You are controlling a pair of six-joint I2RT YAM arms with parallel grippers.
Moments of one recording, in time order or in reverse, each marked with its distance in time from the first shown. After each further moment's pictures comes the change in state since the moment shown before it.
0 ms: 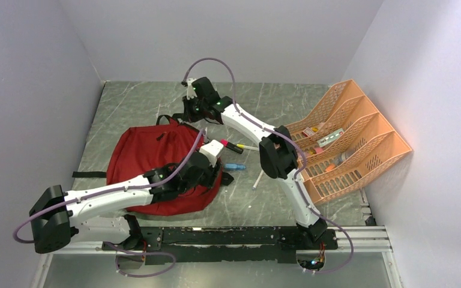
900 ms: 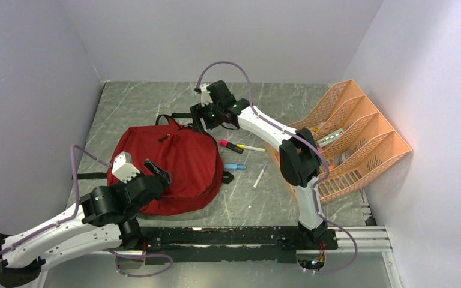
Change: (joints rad) left arm -0.008 -0.621 -0.056 -0.867 -0.388 -1.191; right arm -0.042 -0.318 -0.388 -0.005 -0.001 -0.082
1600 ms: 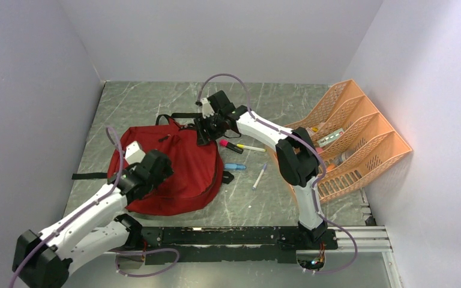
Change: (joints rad) left arm 0.423 0.294 -0.110 0.302 0.202 0.291; right arm 0.003 0.024 -0.088 -0.046 -0.105 0.013
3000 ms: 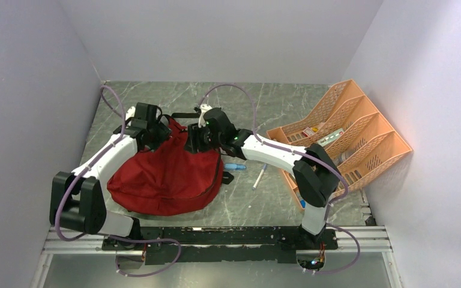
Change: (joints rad) left arm 0.431 0.541 0.388 0.283 0.389 0.155; right arm 0.174 -0.309 -0.385 0.420 0.182 0.304
